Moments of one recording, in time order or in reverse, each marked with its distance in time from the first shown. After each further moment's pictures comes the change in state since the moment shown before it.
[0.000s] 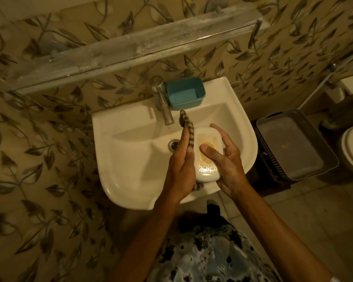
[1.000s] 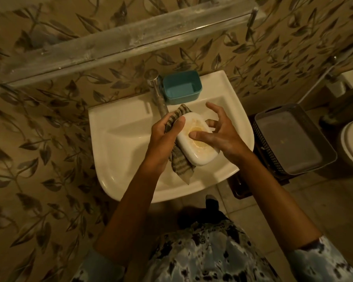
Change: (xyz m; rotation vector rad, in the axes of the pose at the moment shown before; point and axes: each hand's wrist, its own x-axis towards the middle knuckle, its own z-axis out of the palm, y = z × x) left_hand 0.042 0.011 -0.022 -0.212 0.038 -0.087; right_hand 0.046 -0.030 -0.016 -0.506 -0.172 0.036
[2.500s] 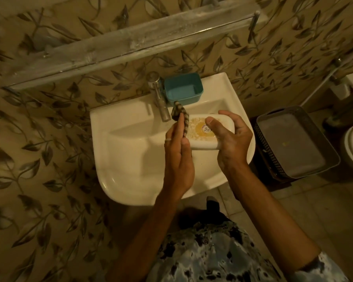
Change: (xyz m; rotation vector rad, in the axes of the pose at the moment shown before) left_hand -0.039 -0.016 0.036 0.279 0.152 0.272; right_hand -0.017 -0.011 0.021 0.472 0.518 -0.150
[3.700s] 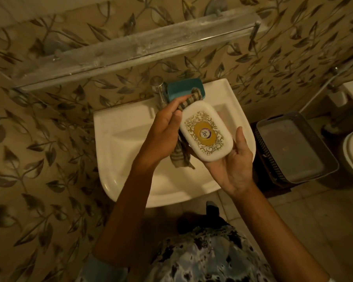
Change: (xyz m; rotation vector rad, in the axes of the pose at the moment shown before) left_hand 0.056 0.044 -0.046 0.009 -0.267 0.047; right_hand -0.030 -0.002 -0.008 0.625 -0.432 0.508
